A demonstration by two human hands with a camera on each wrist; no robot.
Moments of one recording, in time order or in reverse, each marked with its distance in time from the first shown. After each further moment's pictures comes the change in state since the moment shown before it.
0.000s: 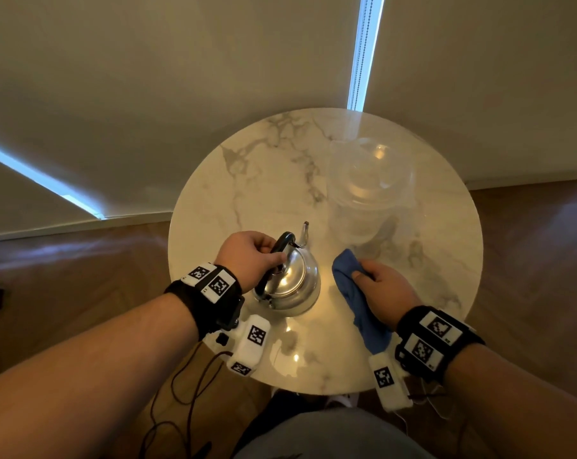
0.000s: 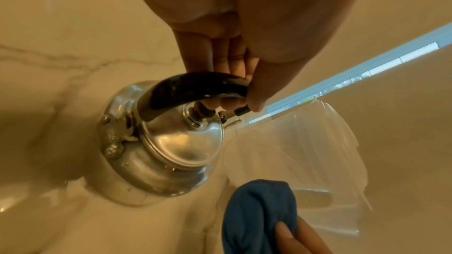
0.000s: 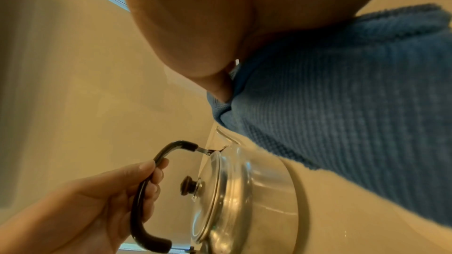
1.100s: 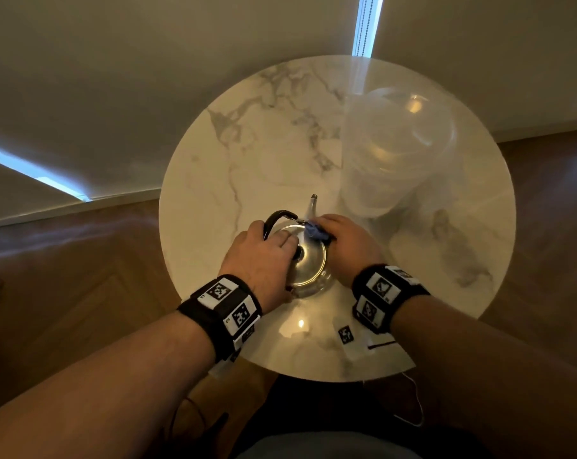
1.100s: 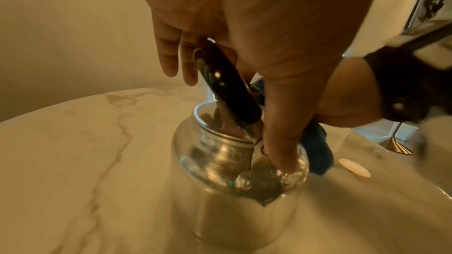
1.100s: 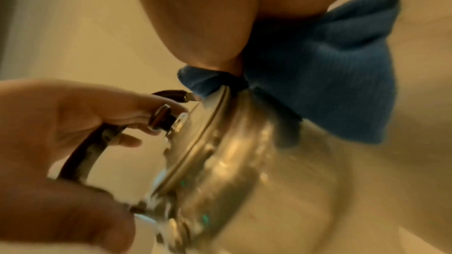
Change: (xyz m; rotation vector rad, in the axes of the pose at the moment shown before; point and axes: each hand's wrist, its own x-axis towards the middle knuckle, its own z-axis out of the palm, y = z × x) left_hand 0.005 -0.026 0.012 1.240 -0.173 0.459; right_hand 0.075 -0.023 0.077 -0.198 0.094 -0.224
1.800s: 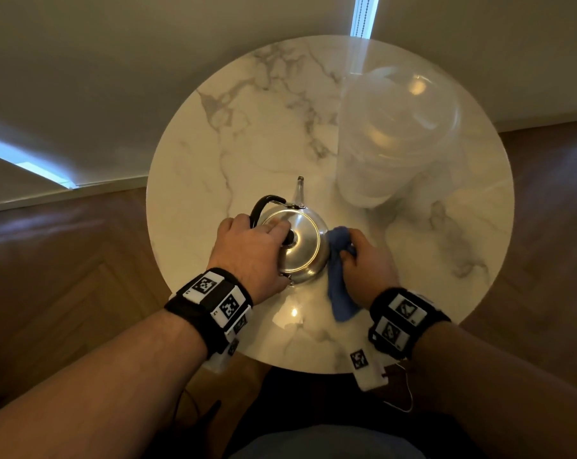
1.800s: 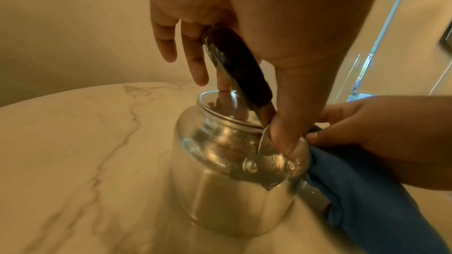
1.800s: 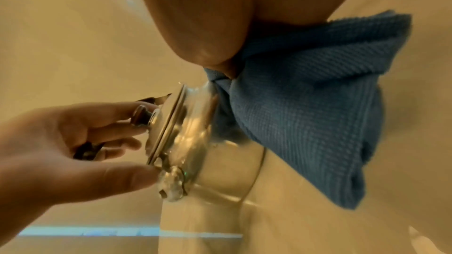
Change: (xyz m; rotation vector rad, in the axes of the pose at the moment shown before) left_hand 0.002 -0.001 0.015 -0.089 0.087 -0.109; right_hand -0.048 0.030 0.002 0.065 0.035 0.310
